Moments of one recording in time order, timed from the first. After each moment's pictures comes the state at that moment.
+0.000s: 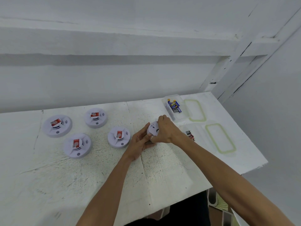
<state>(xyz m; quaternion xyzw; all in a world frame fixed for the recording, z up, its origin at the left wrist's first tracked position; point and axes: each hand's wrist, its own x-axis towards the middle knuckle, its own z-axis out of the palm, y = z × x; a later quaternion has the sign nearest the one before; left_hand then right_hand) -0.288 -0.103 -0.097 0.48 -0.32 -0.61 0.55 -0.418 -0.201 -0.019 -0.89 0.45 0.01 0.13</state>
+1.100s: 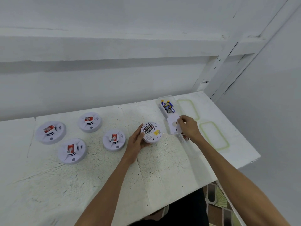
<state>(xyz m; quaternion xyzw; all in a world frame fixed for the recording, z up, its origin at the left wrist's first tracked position) -0.299 -0.109 -0.106 0.48 -0.27 -0.58 0.60 -0.510 -0.234 -0.010 -0.69 0.62 -0.22 0.31</state>
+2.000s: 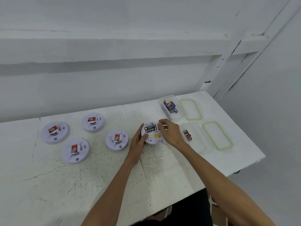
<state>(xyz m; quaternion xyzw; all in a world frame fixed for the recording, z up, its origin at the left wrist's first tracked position) -0.302 -0.108 -0.108 0.52 -0.30 -0.54 0.59 -0.446 -0.198 -0.039 -0.74 0.54 -0.23 0.32</state>
